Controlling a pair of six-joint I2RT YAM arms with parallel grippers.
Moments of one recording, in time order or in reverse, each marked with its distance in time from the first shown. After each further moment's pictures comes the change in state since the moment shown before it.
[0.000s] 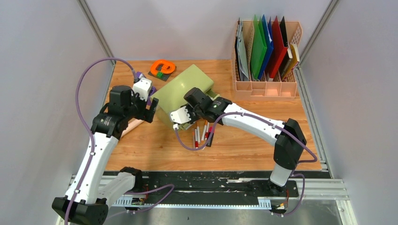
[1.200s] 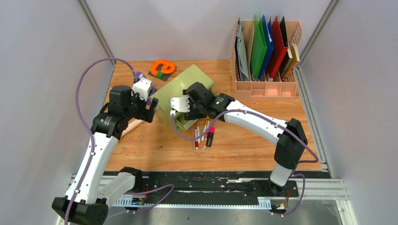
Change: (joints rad) left arm 0.000 0.000 0.000 0.000 -0.006 0.000; right arm -0.019 0.005 0.031 0.029 0.042 0.225
